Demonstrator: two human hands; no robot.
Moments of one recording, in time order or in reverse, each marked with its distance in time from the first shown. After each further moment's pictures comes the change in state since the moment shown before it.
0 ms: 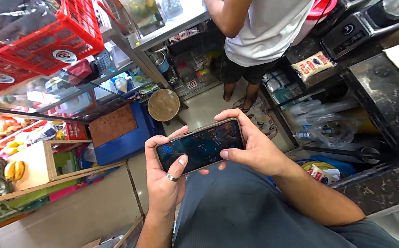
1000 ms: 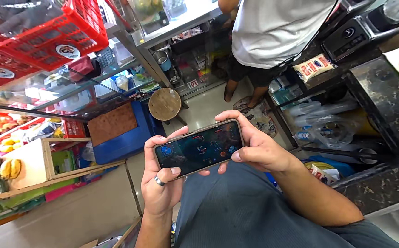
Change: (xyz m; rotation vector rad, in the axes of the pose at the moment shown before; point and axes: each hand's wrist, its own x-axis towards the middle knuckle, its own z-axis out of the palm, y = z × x) left_hand -0.005 0.016 -0.033 -0.176 -0.150 -0.042; right_hand 0.009 0.010 0.004 0.232 -0.251 0.011
